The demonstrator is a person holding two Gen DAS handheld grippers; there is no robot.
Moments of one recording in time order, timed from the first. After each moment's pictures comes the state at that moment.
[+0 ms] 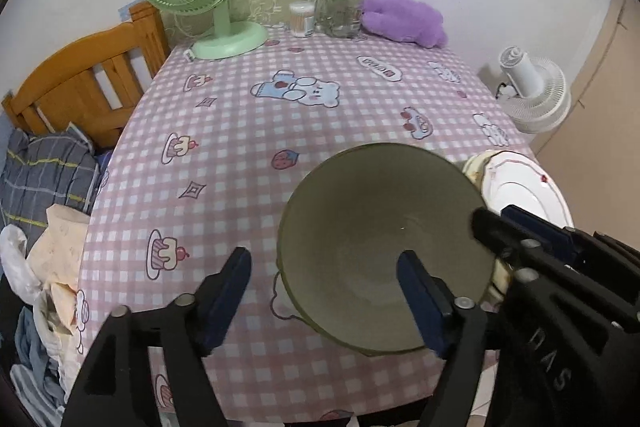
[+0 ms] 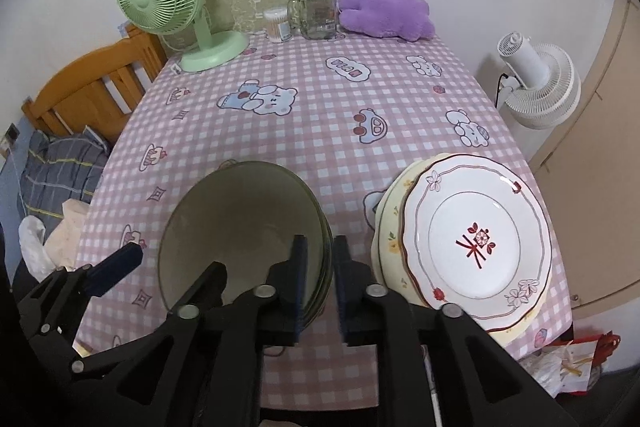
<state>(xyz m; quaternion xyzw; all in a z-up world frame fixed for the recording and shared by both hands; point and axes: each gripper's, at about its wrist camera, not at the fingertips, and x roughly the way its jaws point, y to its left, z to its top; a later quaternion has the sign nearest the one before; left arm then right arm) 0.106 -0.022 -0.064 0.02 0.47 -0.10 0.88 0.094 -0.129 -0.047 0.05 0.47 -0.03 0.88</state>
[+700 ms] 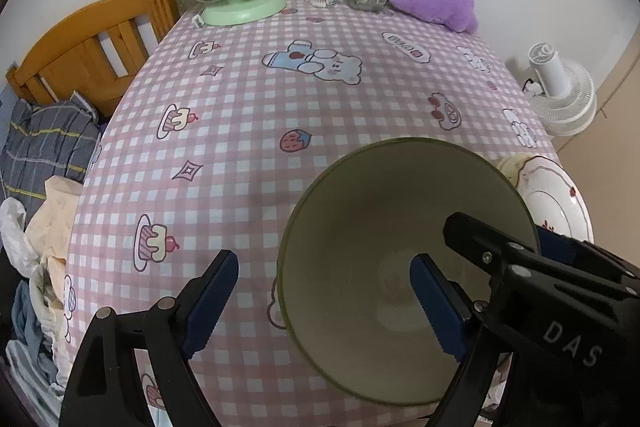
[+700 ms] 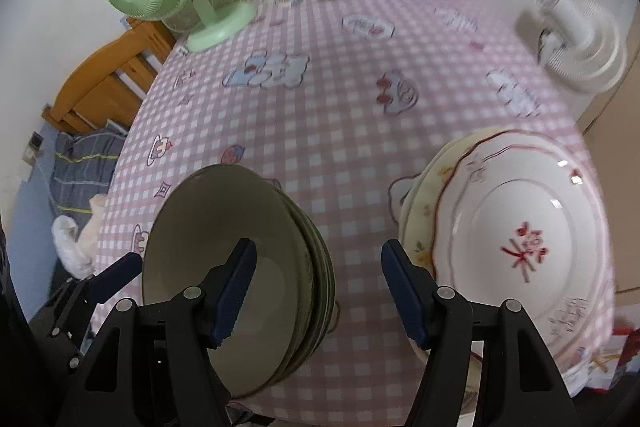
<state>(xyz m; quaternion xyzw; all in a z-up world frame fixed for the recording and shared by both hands) 0.139 -0.027 -0.093 0.00 0.52 -0.06 0.85 0.144 -0.158 -0.090 0.12 0.53 0.04 0.84</state>
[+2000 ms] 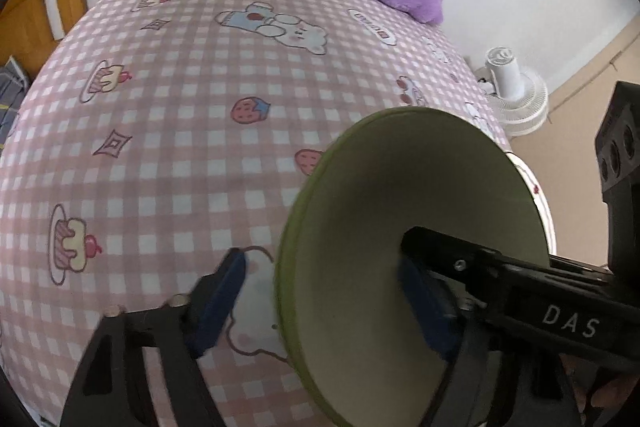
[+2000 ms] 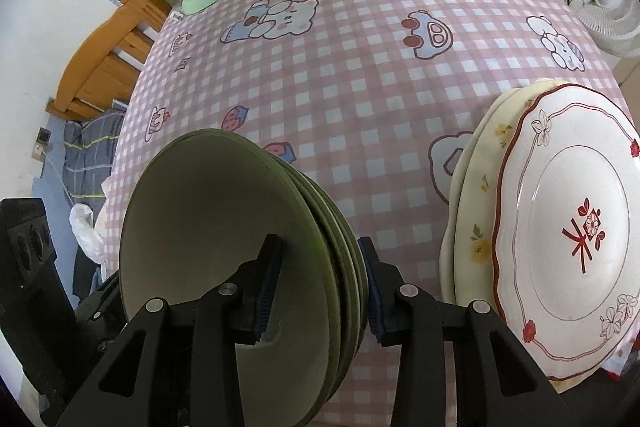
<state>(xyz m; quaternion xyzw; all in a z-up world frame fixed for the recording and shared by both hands) 0.159 -0.005 -0.132 -0.10 0.54 -0.19 0.81 0.165 -0.145 -0.126 0.15 0.59 0.07 0.79</state>
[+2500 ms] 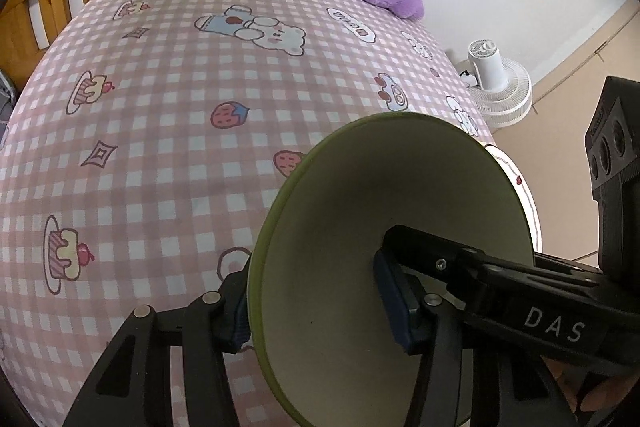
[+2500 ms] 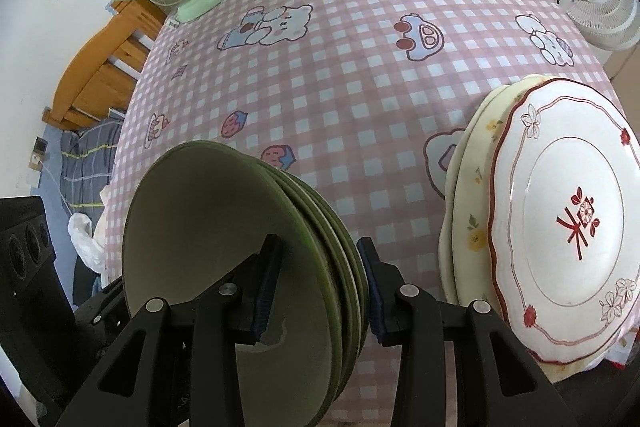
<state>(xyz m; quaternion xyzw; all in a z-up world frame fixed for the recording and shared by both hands) 0.160 -0.008 -0.123 -0.09 0.54 -0.22 0.81 0.157 -0.146 -0.121 0.16 0.58 0.05 0.80</state>
